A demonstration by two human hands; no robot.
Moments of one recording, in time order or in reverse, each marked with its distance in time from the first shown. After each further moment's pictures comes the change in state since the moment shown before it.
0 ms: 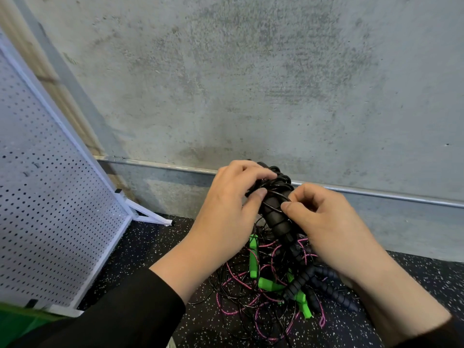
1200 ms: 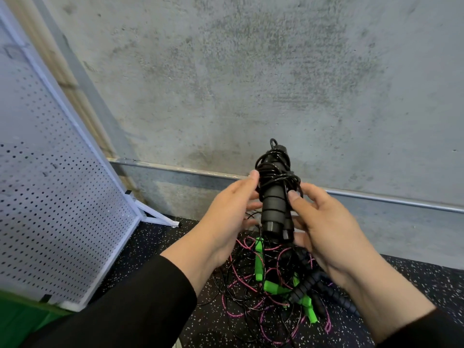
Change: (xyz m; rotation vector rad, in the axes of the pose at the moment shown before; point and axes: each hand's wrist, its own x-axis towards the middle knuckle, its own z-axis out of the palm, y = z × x) left_hand 0.001 -0.003 0.005 -0.854 -0.076 -0.779; right_hand 0.004 0.010 0.022 0.673 -0.082 0.202
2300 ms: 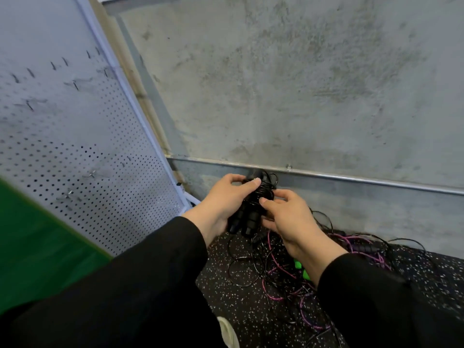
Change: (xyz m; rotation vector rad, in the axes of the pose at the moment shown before) left_hand -0.035 0.011 -0.087 0.224 0.228 -0.037; right_hand 0.005 0.068 0.096 -0.007 0.006 0.147
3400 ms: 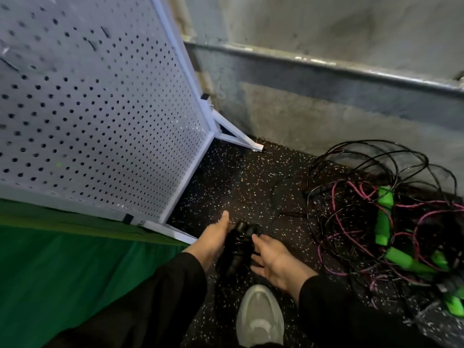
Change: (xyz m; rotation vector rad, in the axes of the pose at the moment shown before) left_hand 0.126 -0.350 -0.177 0.070 0.147 -0.770; right_hand 0.125 0.340 0.109 -0.088 -0.085 0.936
